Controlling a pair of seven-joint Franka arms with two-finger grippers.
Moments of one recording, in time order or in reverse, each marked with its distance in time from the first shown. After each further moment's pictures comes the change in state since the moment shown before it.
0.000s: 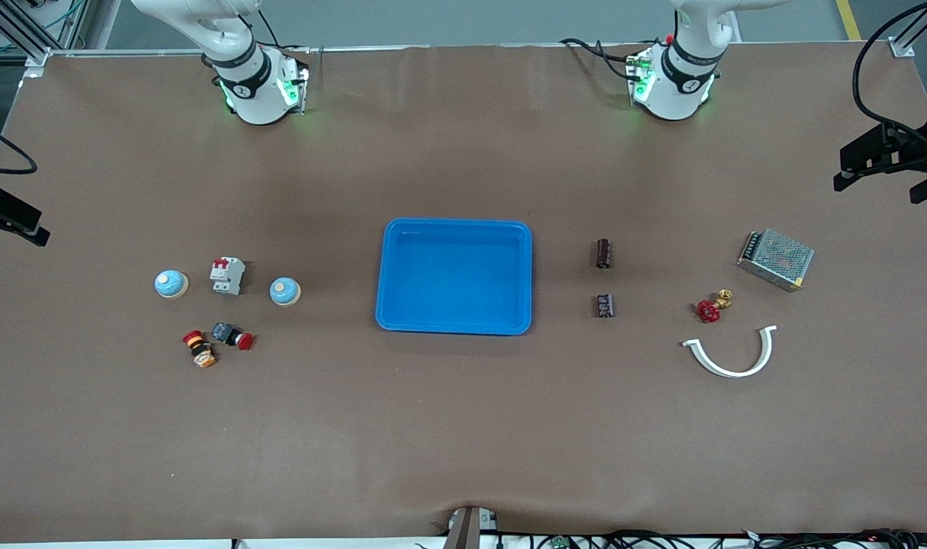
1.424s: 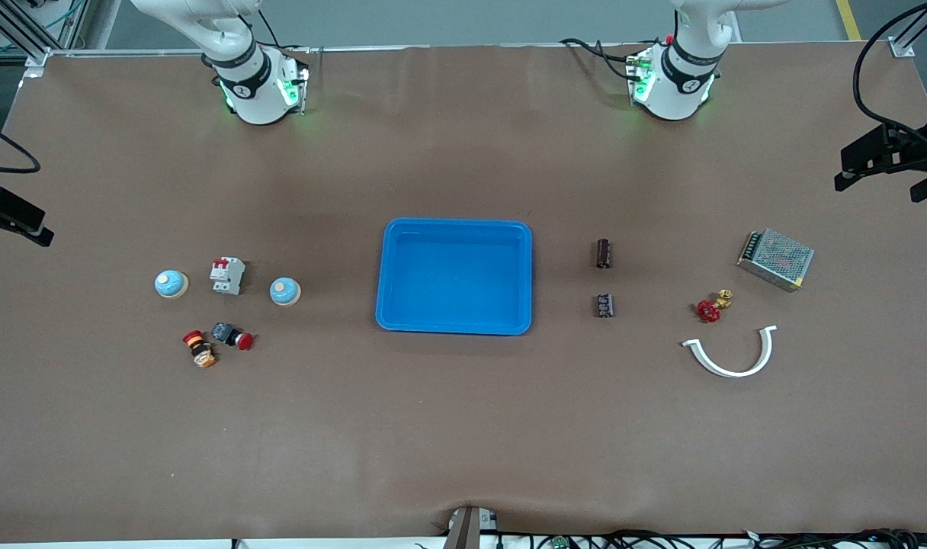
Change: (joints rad) left arm 0.001 0.001 0.002 0.000 0.000 -0.004 -0.017; right arm 0.003 0.000 0.002 0.001 0.017 0.002 0.000
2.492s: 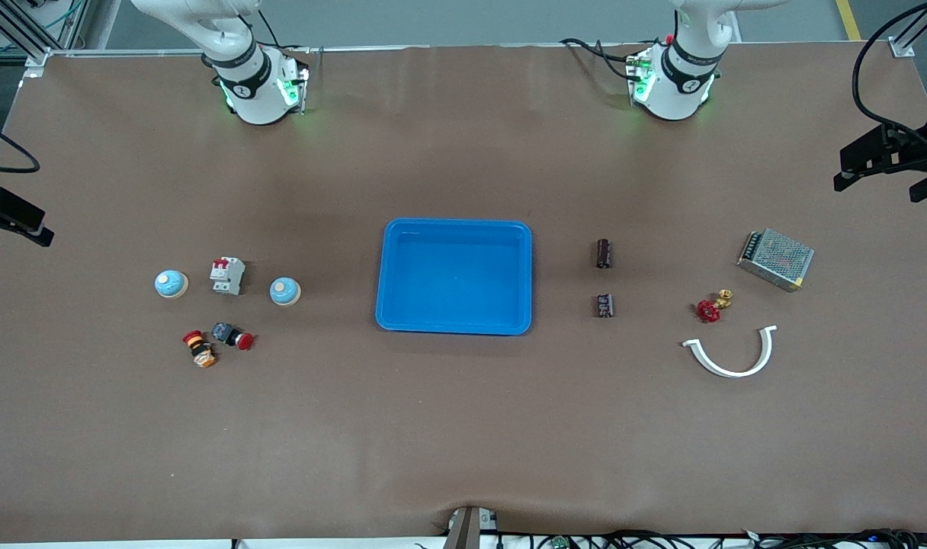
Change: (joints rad) left arm -0.001 0.000 0.000 0.000 0.000 0.000 -0.028; right arm -0.001 0.000 0.000 0.000 0.002 0.000 0.000
